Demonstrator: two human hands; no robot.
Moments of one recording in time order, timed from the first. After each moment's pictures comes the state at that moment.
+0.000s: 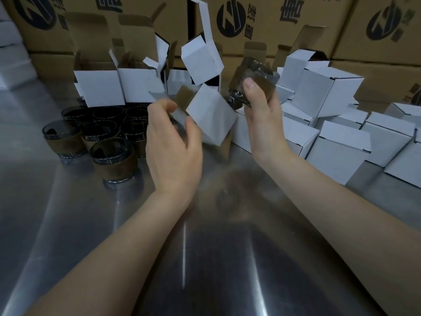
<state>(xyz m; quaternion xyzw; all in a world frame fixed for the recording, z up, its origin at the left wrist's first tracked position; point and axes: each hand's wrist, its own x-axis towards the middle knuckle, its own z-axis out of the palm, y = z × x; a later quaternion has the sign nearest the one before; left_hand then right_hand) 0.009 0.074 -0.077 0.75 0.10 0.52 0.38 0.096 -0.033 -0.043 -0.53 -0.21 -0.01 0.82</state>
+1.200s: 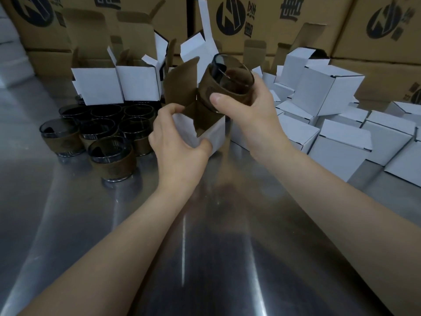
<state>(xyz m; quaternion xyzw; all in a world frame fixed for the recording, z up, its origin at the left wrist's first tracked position) 0.011 0.076 -0.082 0.78 0.13 0.40 0.46 0.080 -0.034 -0.032 -0.66 -0.31 -0.05 0.68</state>
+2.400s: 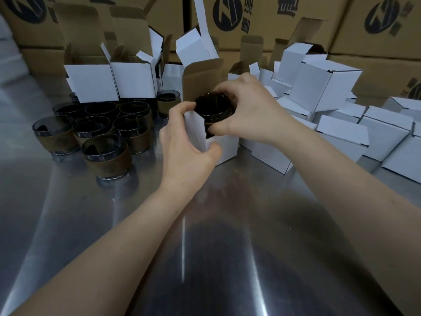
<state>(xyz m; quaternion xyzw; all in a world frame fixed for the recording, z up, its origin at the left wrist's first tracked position) 0.013 0.067 -0.089 0.79 0.06 0.36 0.48 0.096 -0.043 -0.010 -0.89 -0.36 -0.10 0.26</state>
